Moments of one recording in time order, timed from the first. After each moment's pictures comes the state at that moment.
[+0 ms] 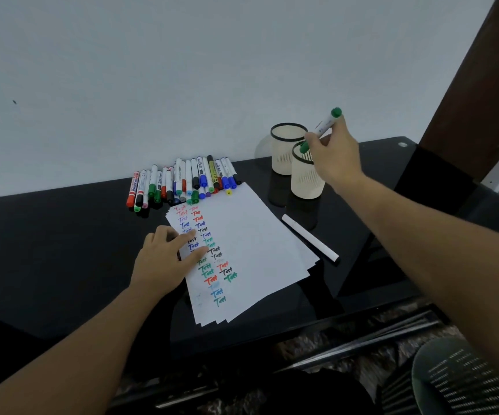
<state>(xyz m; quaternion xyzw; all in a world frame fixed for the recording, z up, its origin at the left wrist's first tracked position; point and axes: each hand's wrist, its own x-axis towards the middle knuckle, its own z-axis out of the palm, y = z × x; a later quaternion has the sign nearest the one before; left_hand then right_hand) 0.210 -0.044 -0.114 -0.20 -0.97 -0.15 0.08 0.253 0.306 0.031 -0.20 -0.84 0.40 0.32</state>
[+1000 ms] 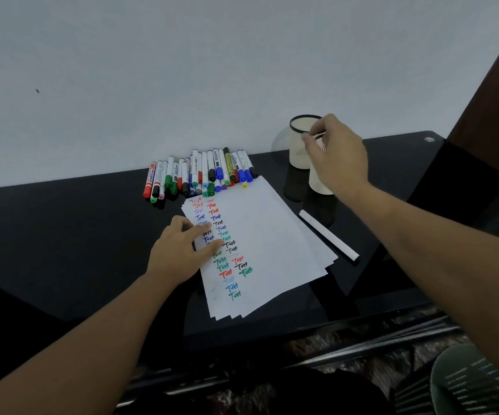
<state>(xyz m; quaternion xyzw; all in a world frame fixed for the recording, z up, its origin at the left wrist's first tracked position) 0.205 -0.045 -0.110 -0.20 -0.96 -0.17 0.04 0.247 0.279 0.015 -0.12 -0.89 0.26 0.36</state>
